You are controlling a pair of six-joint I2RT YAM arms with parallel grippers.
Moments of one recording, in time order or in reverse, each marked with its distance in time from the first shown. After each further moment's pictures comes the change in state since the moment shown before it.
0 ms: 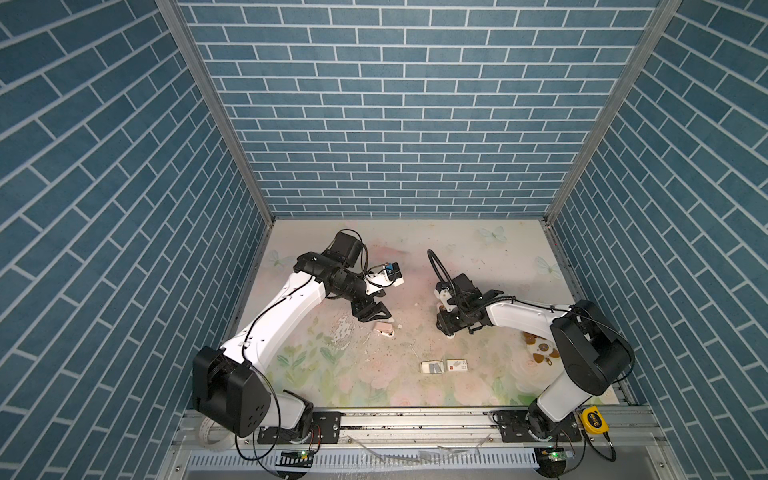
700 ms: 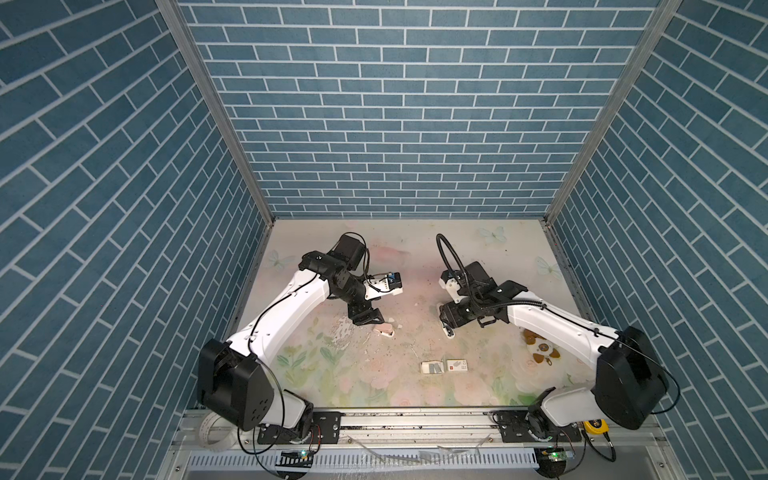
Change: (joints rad) left arm -0.023 0.060 -0.002 -0.047 -0.131 0.140; right arm -0.004 -0.254 0.105 -0.281 -0.050 -0.016
